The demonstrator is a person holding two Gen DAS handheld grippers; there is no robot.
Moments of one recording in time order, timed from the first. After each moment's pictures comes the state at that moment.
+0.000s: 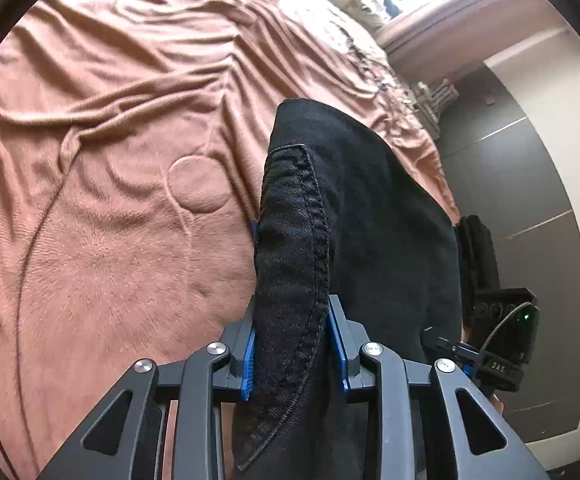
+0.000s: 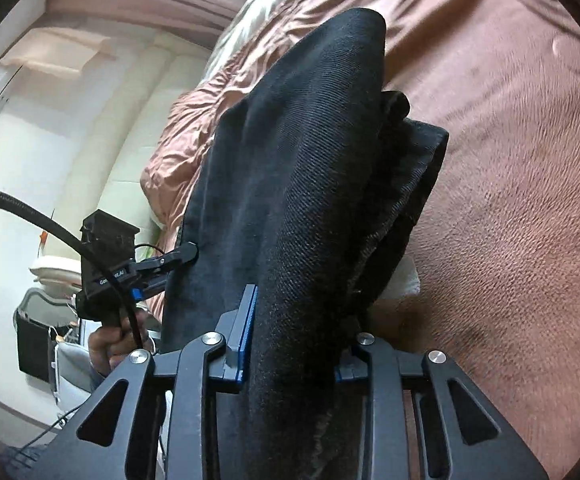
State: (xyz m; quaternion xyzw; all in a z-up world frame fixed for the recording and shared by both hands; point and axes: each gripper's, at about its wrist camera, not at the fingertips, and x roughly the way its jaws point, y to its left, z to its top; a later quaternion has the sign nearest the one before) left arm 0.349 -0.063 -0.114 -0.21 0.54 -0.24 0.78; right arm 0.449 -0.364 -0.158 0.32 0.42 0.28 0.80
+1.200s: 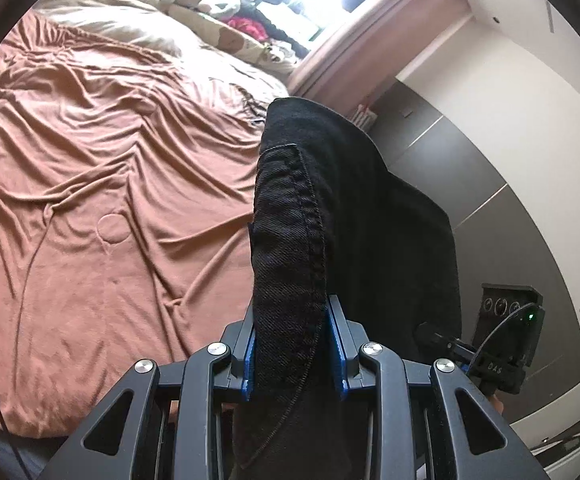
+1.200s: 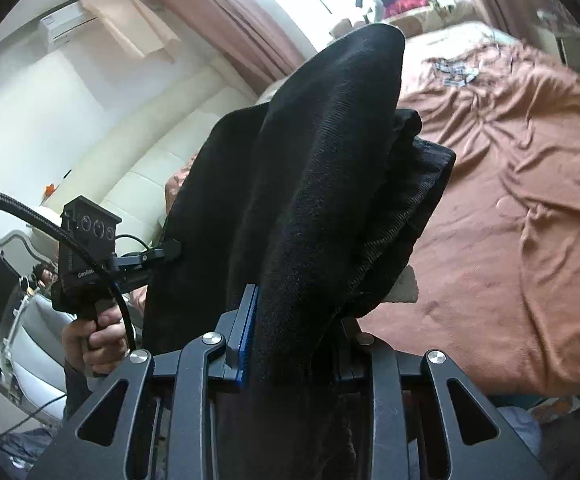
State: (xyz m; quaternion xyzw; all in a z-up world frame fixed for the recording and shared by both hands) left arm 0.228 -0.107 0.021 -0.20 0.41 -0.32 0.83; right arm 0.285 -0.383 -0.045 0.21 0.31 0.25 0.89
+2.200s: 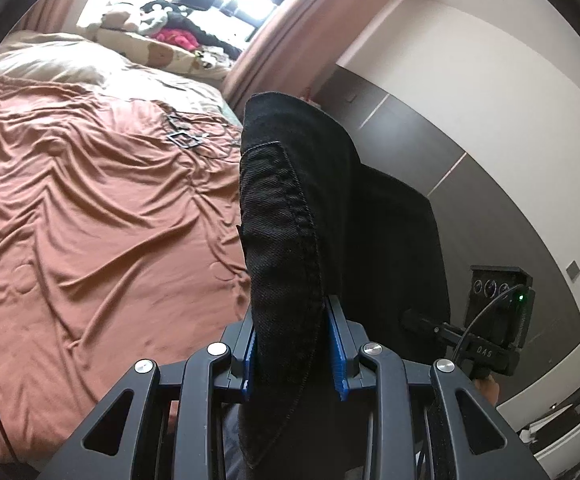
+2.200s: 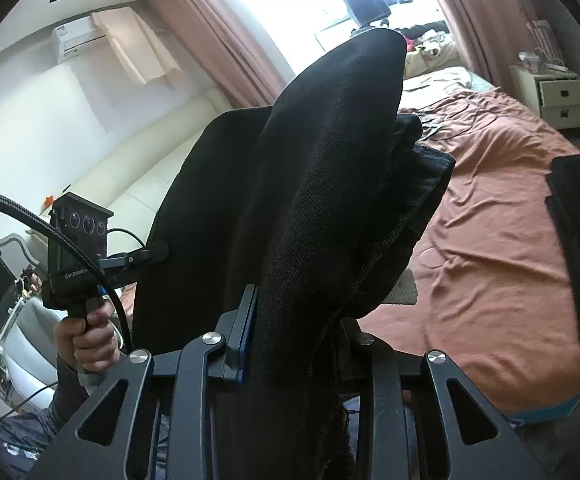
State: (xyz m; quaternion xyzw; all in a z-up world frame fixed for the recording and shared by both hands) left arm 0.221 -0.243 0.065 -0.15 0.38 -0.40 0.82; right arm 0.231 -0.499 -0.012 0.18 0.27 0.21 0.92
